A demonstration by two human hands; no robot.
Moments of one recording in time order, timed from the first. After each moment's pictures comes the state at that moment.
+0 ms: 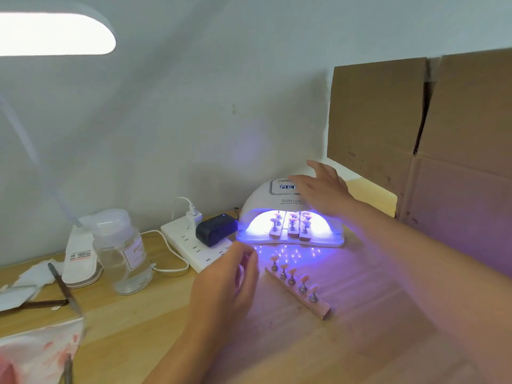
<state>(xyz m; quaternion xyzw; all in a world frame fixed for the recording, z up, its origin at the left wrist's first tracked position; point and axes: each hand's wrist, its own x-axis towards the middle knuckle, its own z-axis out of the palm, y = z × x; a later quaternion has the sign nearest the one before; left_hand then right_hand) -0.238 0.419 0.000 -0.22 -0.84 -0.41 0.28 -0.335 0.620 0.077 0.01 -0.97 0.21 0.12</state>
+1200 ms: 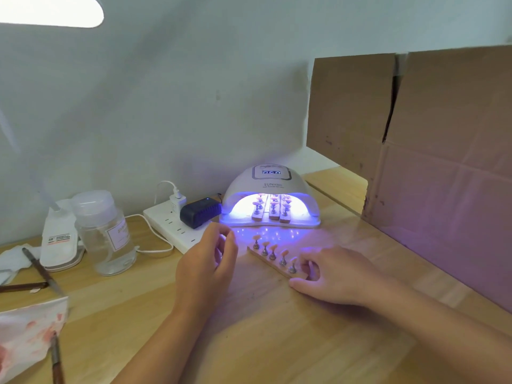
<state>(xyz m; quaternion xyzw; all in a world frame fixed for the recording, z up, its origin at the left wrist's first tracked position) -0.237 0.418 -0.009 -0.17 -0.83 -0.46 0.27 -0.198 0.620 0.018 0.08 -0.99 0.09 0.03</state>
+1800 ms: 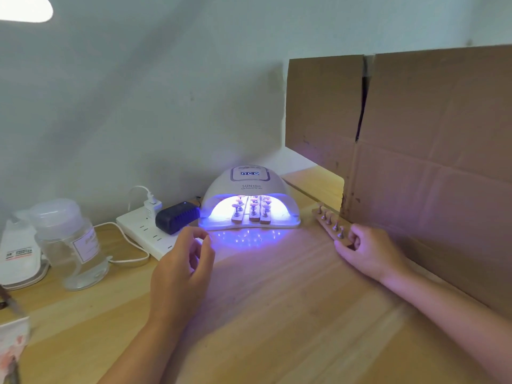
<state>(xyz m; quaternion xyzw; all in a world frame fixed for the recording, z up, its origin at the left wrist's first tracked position) -0.239 0.417 -0.011 -0.18 -0.82 -0.48 0.26 -0.207 0.714 -0.007 -0.15 -0.94 0.21 0.21</state>
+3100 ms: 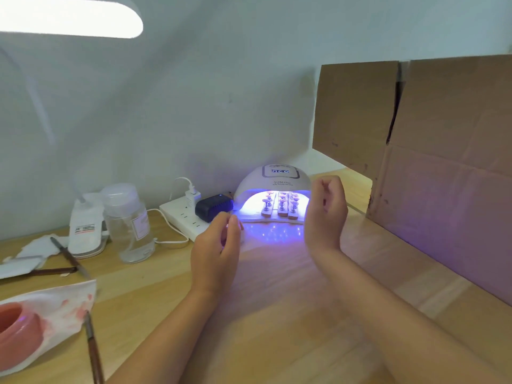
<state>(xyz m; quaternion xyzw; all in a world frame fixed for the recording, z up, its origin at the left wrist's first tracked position) -0.233 0.415 0.002 -0.16 -0.77 -0.56 0.27 -0.235 0.557 0.039 -0.06 -0.68 0.57 0.45</state>
